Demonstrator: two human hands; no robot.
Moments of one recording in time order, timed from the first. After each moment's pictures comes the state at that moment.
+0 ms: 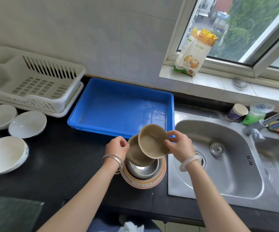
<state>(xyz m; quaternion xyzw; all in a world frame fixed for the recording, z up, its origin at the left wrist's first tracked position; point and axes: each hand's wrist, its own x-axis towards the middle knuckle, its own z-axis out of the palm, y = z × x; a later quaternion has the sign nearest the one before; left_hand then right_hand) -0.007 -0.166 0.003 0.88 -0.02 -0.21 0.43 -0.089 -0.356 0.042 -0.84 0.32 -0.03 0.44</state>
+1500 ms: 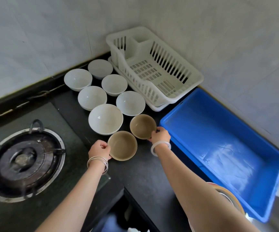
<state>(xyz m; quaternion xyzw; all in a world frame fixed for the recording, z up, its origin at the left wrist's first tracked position) 0.024 0.107 -0.087 0.67 0.48 -0.03 0.57 0.133 -0.068 -0.081 -0.83 0.27 0.18 0.46</state>
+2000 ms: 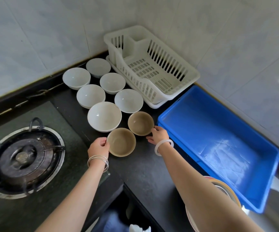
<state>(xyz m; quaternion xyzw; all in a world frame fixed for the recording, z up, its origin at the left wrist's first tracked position) 0.015 0.101 -0.080 0.72 0.44 -0.01 0.54 0.124 -0.079 -0.066 -0.74 0.27 0.27 0.55</state>
